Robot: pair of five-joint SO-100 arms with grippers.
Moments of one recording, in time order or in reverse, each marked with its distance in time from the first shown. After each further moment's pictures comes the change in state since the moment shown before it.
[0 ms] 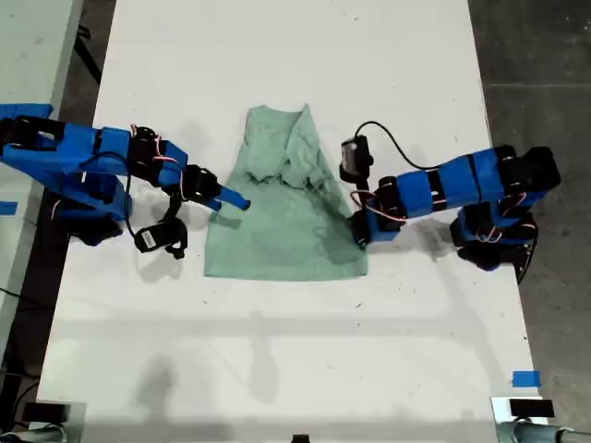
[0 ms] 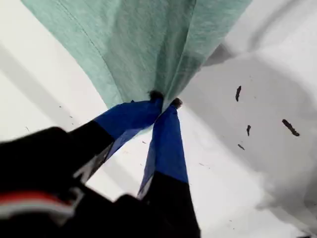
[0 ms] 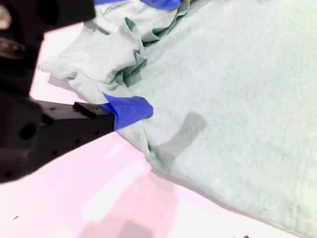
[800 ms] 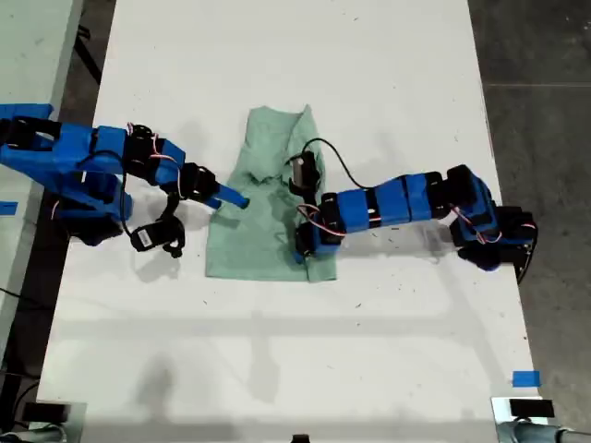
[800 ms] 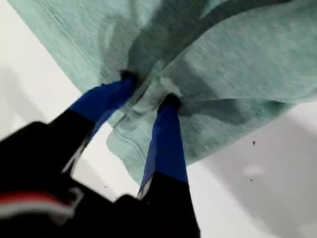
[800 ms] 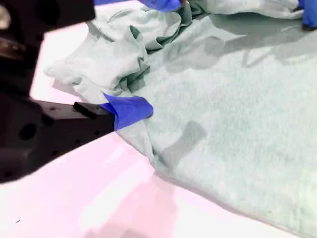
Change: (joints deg) arm 0 -0.1 2.1 0.0 1.1 0.6; arm 1 0.0 -41.6 -48.8 4.0 0.9
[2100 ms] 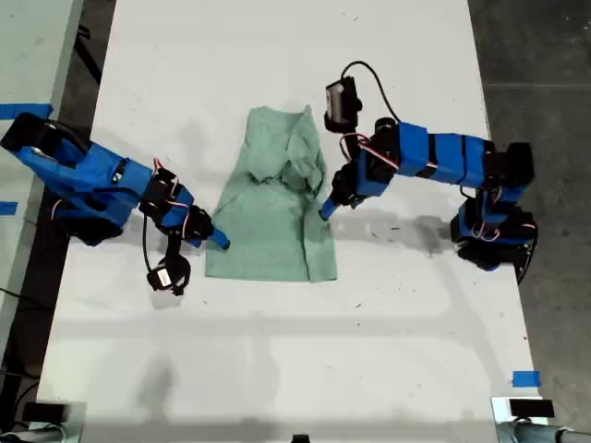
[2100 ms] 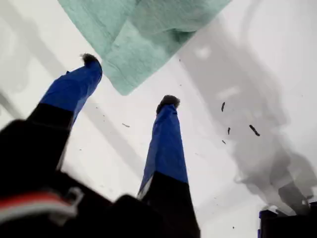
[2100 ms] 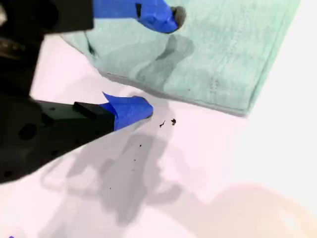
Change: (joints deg) arm 0 16.3 -19.3 -0.4 0.3 -21.8; arm 1 10.0 30.3 5.5 25.2 -14.2
